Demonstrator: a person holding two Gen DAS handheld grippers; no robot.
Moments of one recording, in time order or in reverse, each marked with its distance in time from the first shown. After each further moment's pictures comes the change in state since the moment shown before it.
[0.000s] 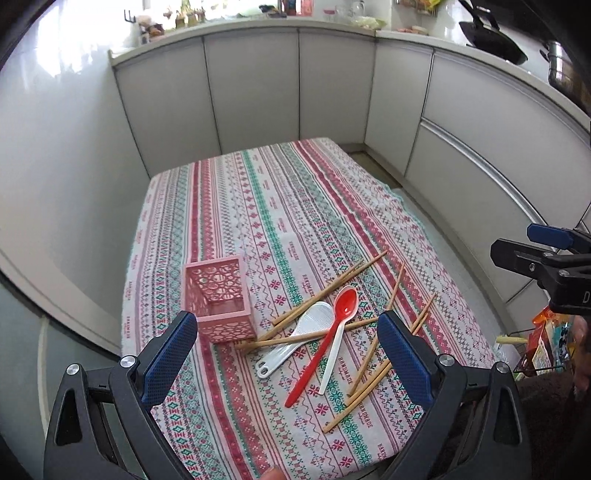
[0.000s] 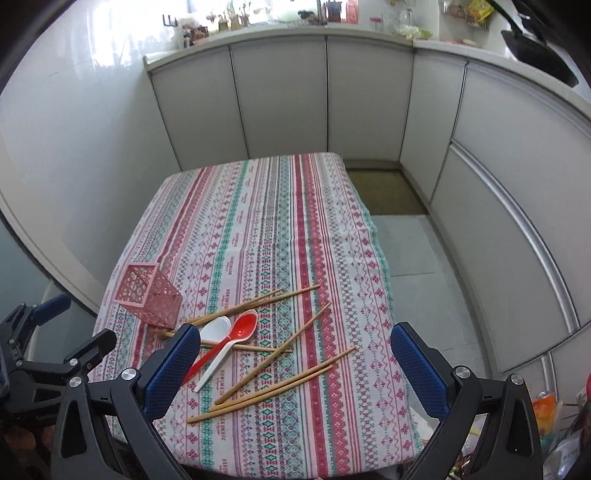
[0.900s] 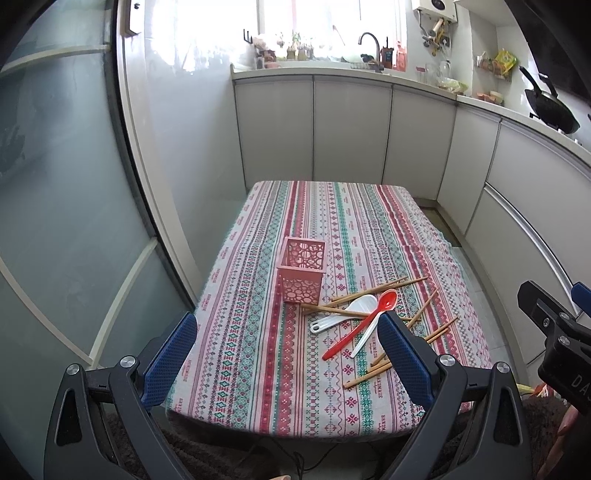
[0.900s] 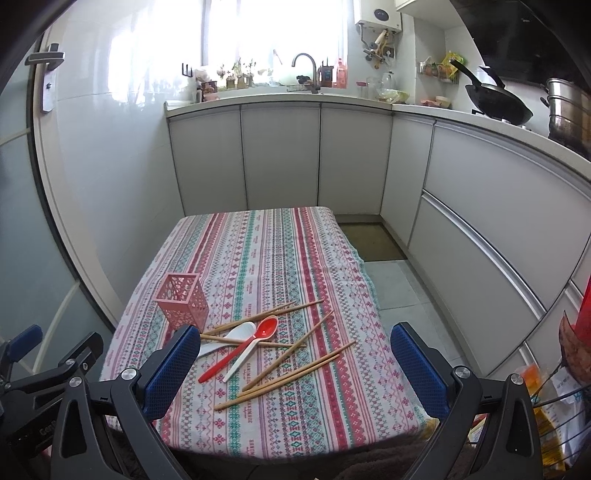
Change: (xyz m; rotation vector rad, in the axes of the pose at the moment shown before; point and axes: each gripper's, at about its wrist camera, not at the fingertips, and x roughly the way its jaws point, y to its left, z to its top) left arm -0.140 -0.002 -0.106 -0.279 -0.200 0.282; right arm -0.128 0.071 -0.105 -0.023 -0.319 -0.094
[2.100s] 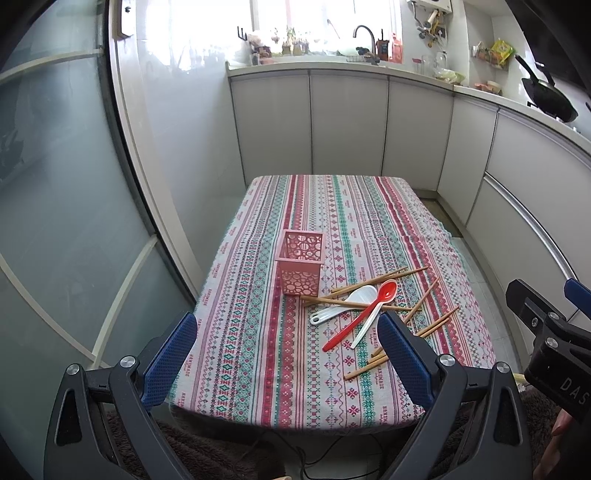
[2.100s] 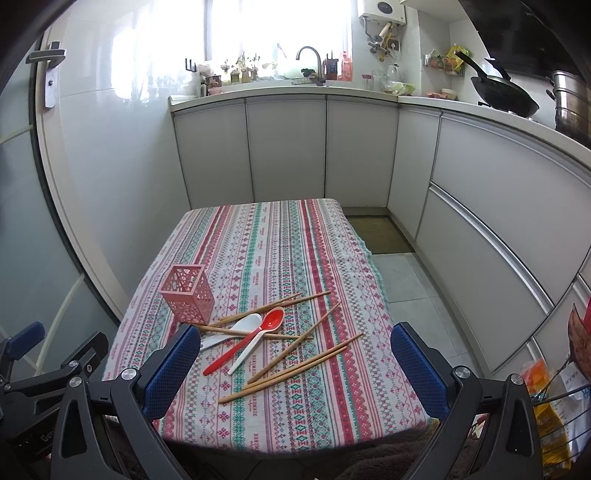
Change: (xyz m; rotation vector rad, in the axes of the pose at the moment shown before) left arm -0.001 -0.008 -0.004 0.028 0.024 0.011; right arm 0.005 0.004 -0.009 0.002 0.028 0.031
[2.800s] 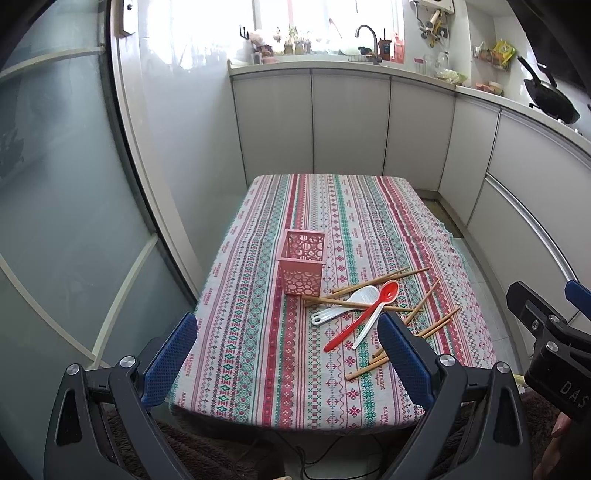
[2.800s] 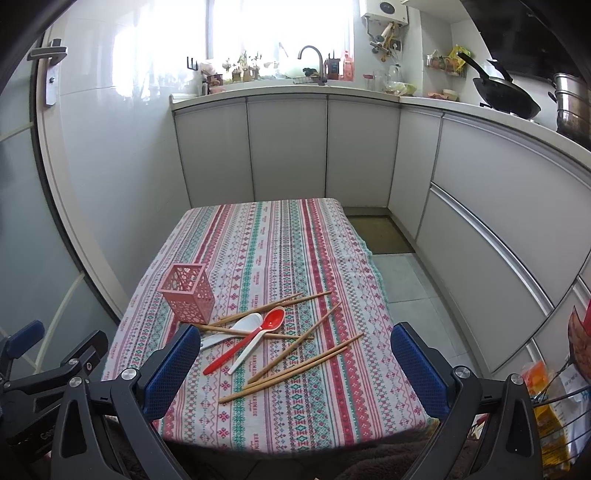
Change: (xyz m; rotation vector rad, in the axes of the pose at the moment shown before) left arm 0.001 0.001 0.001 -0.004 0.002 0.003; right arm -0.001 -0.001 0.000 -0.007 0.000 0.003
